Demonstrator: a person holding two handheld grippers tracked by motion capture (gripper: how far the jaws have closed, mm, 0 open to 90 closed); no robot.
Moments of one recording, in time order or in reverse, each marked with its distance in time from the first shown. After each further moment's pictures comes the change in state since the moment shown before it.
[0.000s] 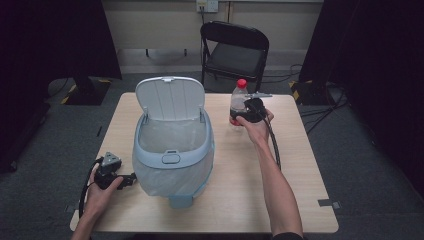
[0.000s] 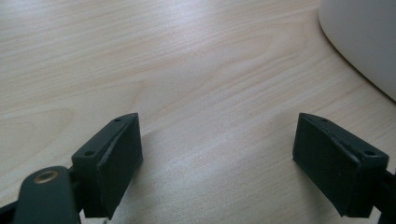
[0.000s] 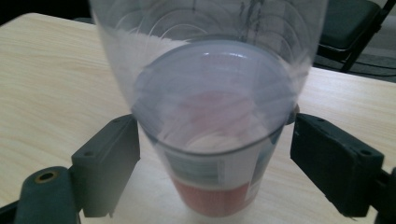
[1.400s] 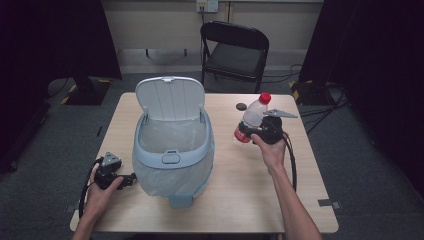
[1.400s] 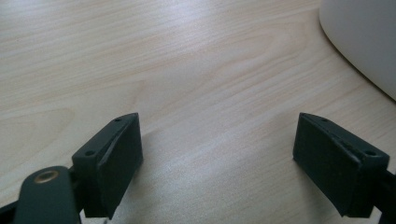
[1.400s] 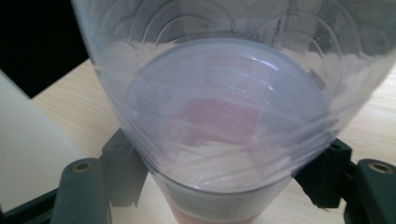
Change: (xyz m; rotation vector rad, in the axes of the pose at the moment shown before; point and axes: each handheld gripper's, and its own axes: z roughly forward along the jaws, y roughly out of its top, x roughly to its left) left arm 0.000 0.000 0.000 0.001 0.002 0.001; right arm 0.008 -0.042 -0.100 -0.118 0.188 0.085
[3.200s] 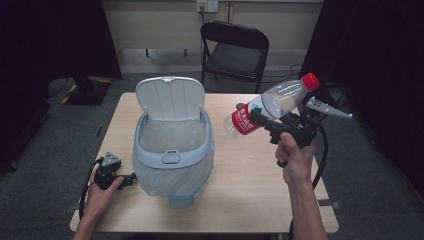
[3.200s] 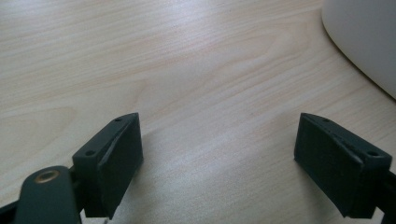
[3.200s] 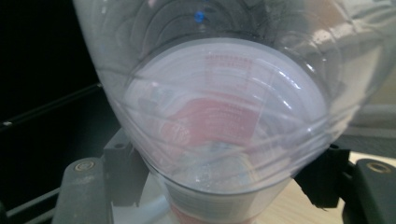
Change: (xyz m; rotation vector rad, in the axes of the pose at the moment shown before) left arm -0.001 0.000 0.000 -0.002 0.010 -0.008; right arm 0.071 0.072 -0.142 -0.337 0.432 0.071
